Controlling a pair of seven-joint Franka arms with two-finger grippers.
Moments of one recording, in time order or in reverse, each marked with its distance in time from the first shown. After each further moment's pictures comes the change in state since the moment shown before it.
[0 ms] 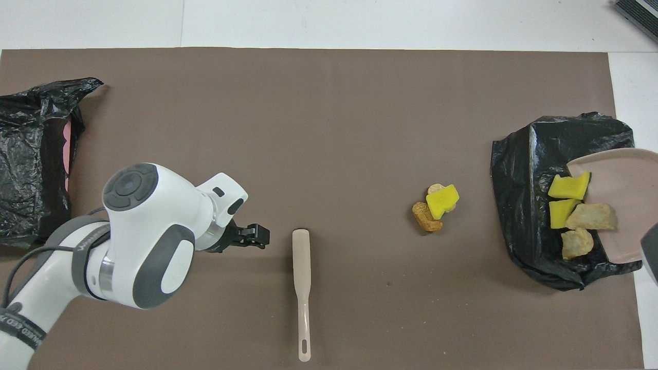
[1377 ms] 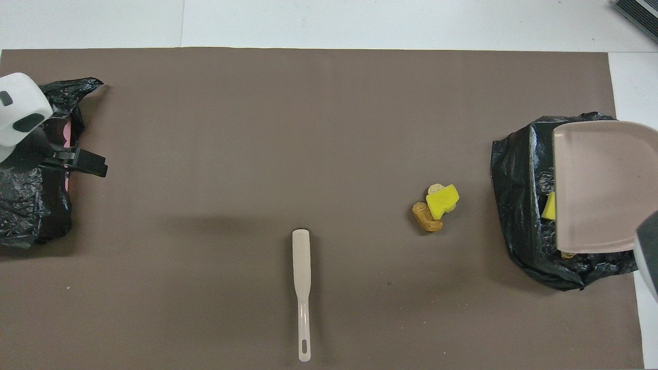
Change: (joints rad) left arm 0.370 0.058 0.009 0.540 0.229 -0.394 0.390; right arm 0.006 -0.034 0.255 0.264 0.403 -0.528 0.355
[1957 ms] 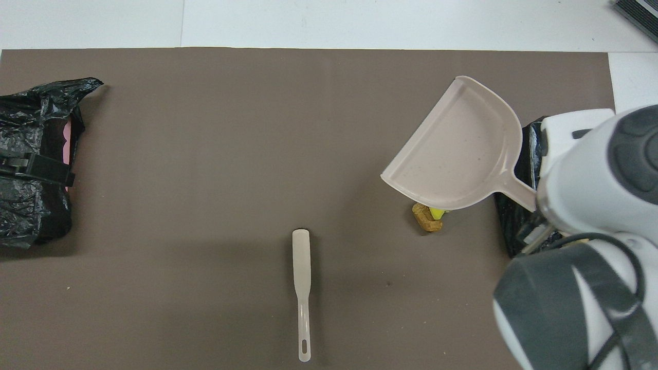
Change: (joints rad) left arm 0.003 -0.050 -0.015 0.053 0.000 -0.091 -0.005; right arm 0.297 0.055 0.070 -0.008 0.355 -0.040 1.054
